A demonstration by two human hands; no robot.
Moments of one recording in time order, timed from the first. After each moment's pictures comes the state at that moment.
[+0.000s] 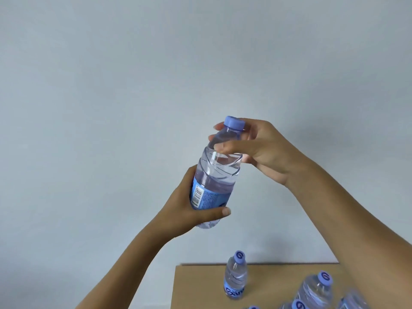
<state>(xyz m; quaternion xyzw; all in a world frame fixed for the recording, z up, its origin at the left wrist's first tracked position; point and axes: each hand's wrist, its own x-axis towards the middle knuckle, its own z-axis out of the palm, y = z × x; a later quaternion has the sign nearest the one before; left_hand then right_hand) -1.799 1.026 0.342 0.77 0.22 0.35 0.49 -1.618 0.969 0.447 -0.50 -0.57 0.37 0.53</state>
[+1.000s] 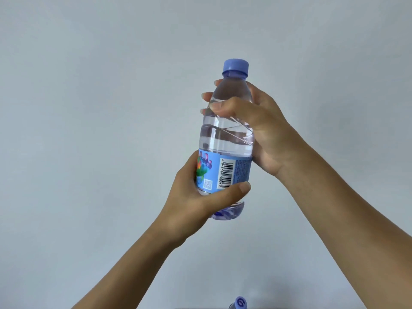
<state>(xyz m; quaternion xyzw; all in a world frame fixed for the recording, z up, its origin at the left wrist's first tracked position) -1.781 1.007 0.443 0.71 0.14 0.47 0.51 -1.645 0.974 0.539 -0.34 -0.60 0.34 0.64</state>
